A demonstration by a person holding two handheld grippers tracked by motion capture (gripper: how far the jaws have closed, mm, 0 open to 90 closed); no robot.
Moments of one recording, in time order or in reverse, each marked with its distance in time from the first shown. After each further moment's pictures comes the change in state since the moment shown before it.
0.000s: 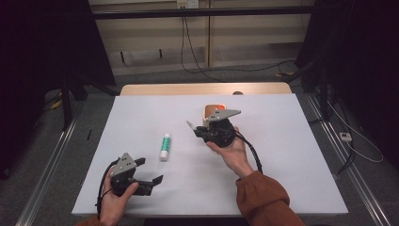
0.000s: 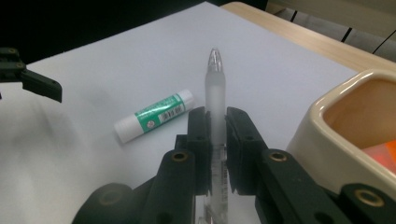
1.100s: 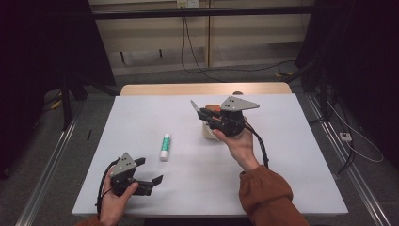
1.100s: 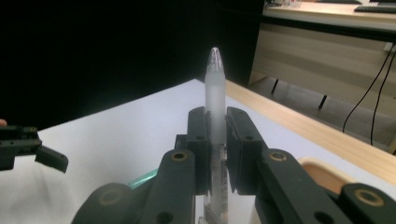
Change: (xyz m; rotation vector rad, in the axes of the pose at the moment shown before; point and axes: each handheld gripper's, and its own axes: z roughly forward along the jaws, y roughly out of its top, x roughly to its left) left arm 0.000 0.000 0.000 -0.005 -0.006 -0.002; right arm -0.012 0.026 -0.033 -0.274 -0.031 -0.017
